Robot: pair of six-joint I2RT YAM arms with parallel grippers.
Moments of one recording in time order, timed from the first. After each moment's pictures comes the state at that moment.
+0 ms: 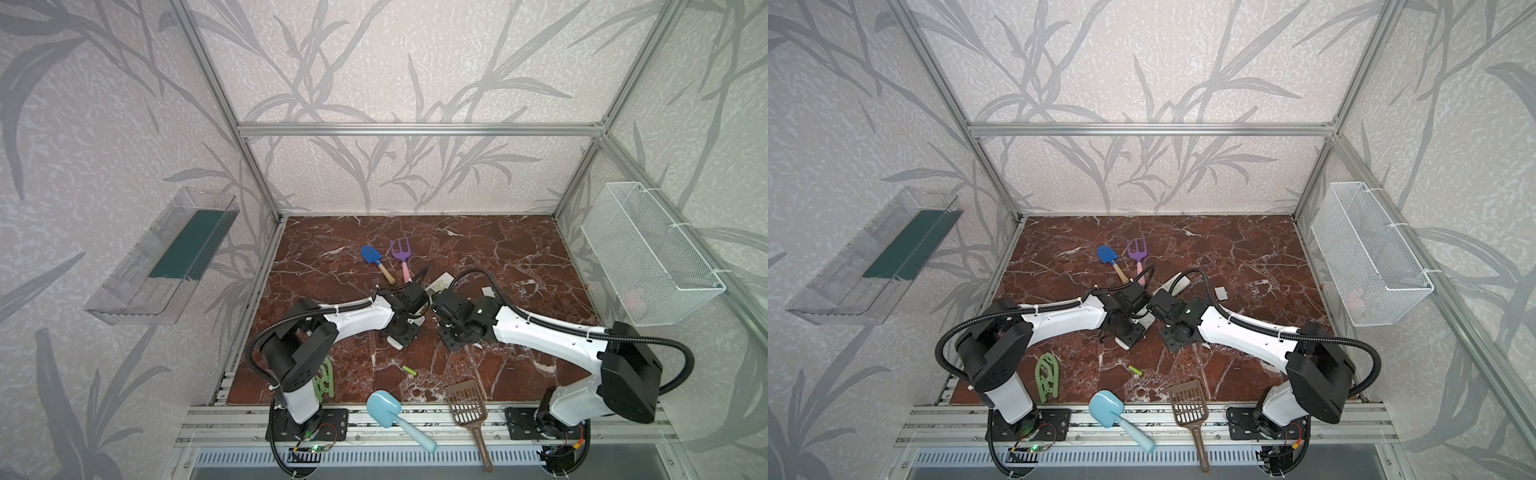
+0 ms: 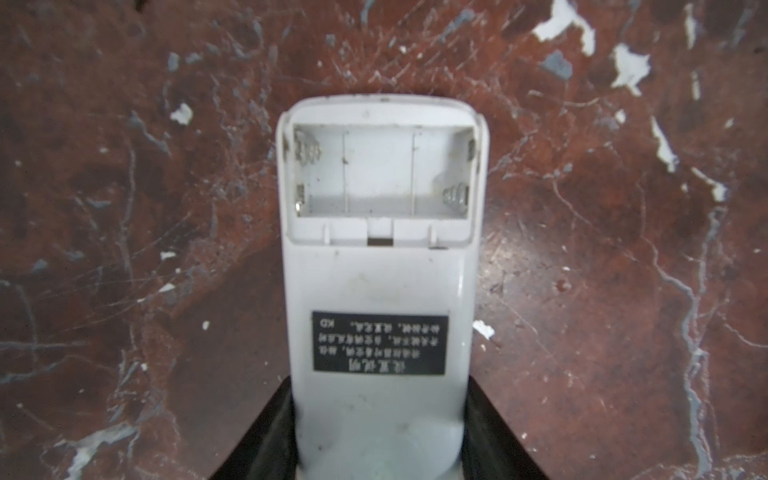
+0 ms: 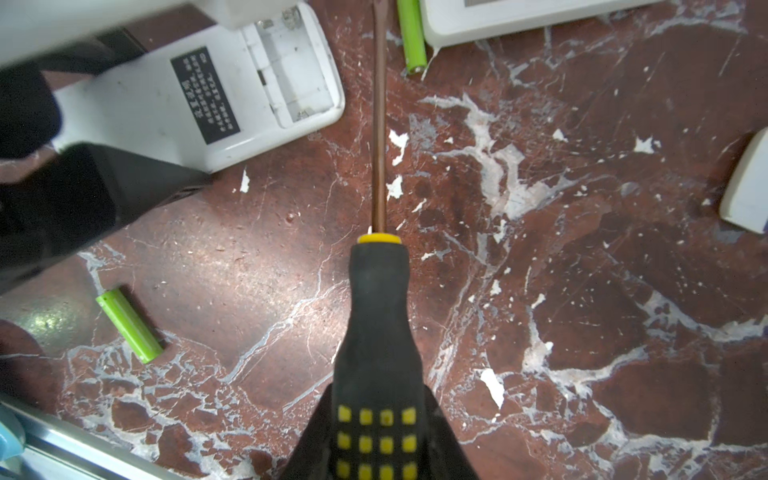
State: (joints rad) left arm -0.79 1.74 1.03 -0.64 -0.05 -0.18; right arm 0.91 1.47 0.99 -0.79 0.14 0.39
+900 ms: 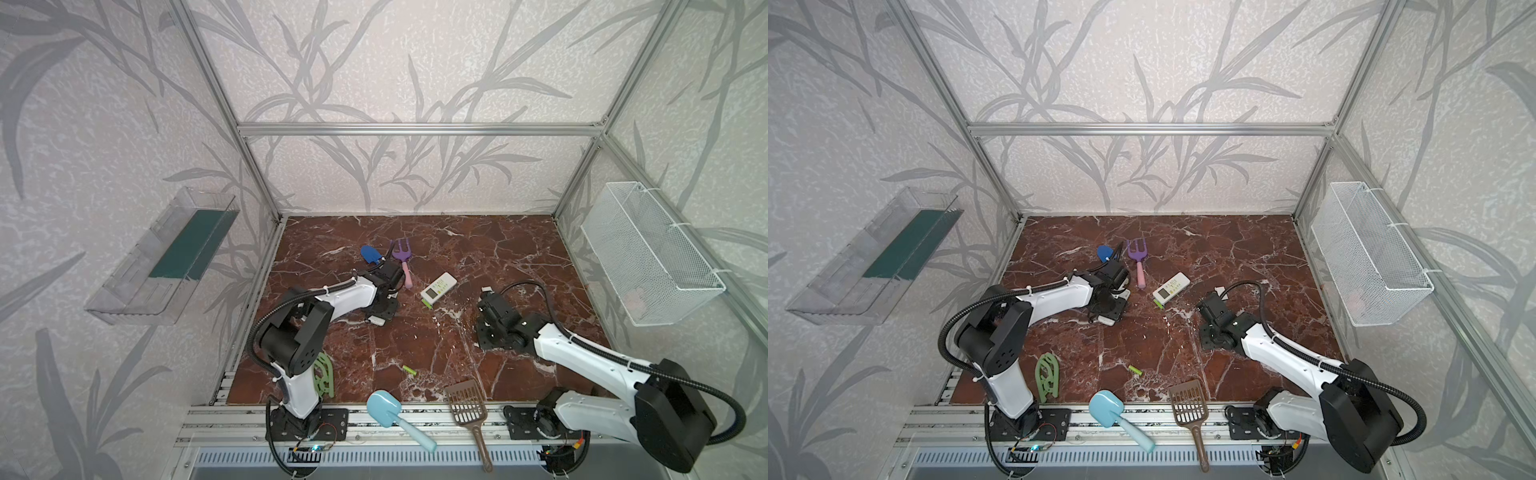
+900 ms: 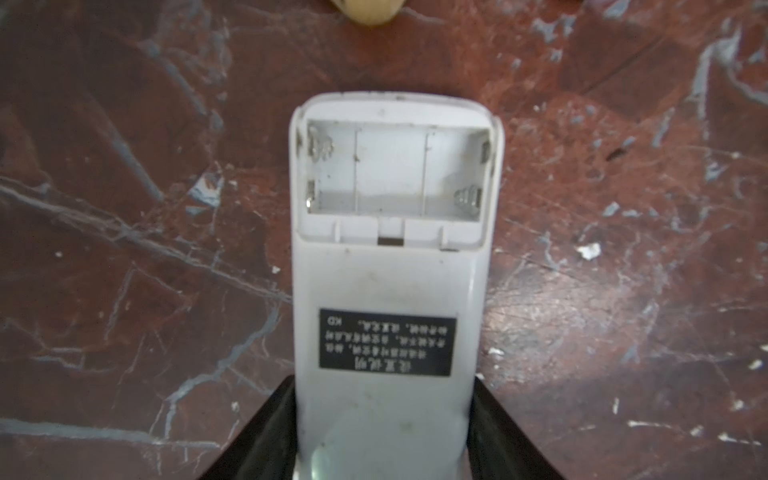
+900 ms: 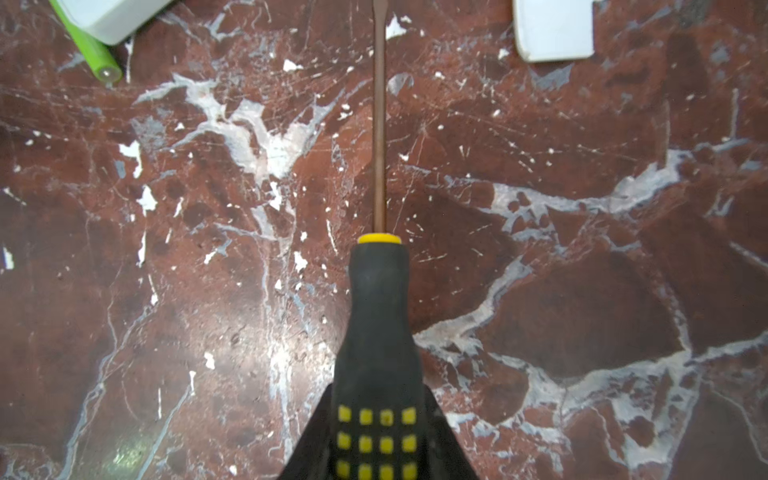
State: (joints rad) left arm -0.56 1.80 1.09 -0.62 -0.15 -0.22; right arm 0.62 1.22 0.61 -0.55 0.13 0.49
